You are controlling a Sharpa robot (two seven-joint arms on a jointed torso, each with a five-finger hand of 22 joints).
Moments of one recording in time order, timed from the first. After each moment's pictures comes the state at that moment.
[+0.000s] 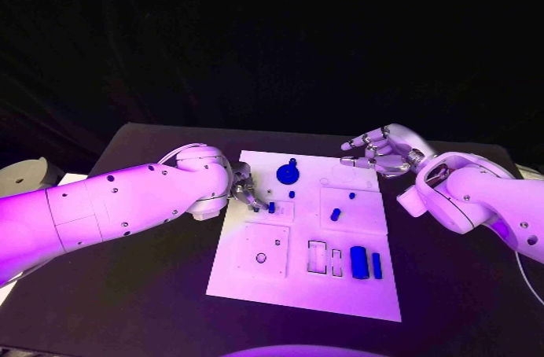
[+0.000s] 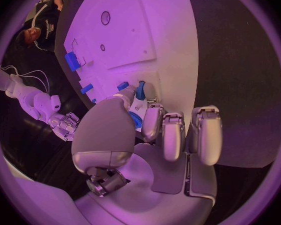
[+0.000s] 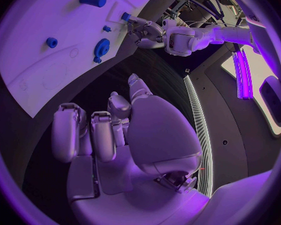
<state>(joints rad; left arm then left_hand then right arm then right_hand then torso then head) 1.23 -0.70 -0.01 1.48 -1.22 0.14 -0.69 1.09 -0.16 0.27 0.29 0.09 1.01 0.01 0.63 0.66 1.44 -0.06 1.29 1.27 1.47 -0.10 1.57 1.31 0.02 1.47 0.01 1.55 1.31 1.18 -0.91 0.03 1.56 -0.88 -0.36 0.06 1.40 -0.03 -0.05 0.16 0.27 0.96 0.15 0.08 0.07 1.32 0.06 1.02 1.15 1.47 -0.01 1.50 1.31 0.06 1.42 0.08 1.39 1.20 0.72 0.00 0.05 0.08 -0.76</state>
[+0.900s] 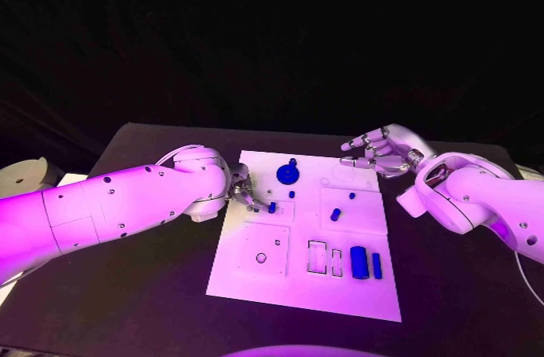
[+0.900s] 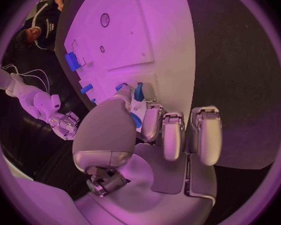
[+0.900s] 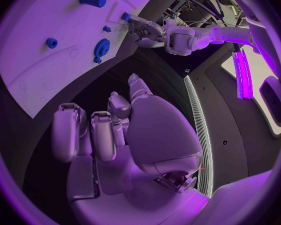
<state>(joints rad) 1.22 -0.71 -0.01 1.49 -1.21 0.12 -0.69 1.06 -0.12 0.04 0.29 0.09 1.02 0.00 0.65 0.64 1.45 -0.06 1.30 1.28 1.46 -0.11 1.57 1.31 0.02 1.46 0.00 1.56 1.31 1.18 -0.91 0.03 1.55 -0.88 -0.36 0.06 1.40 -0.03 -0.05 0.16 0.27 0.96 0.15 0.08 0.07 1.32 0.06 1.02 1.15 1.47 -0.01 1.50 1.31 0.06 1.42 0.08 1.39 1.20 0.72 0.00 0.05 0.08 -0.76</state>
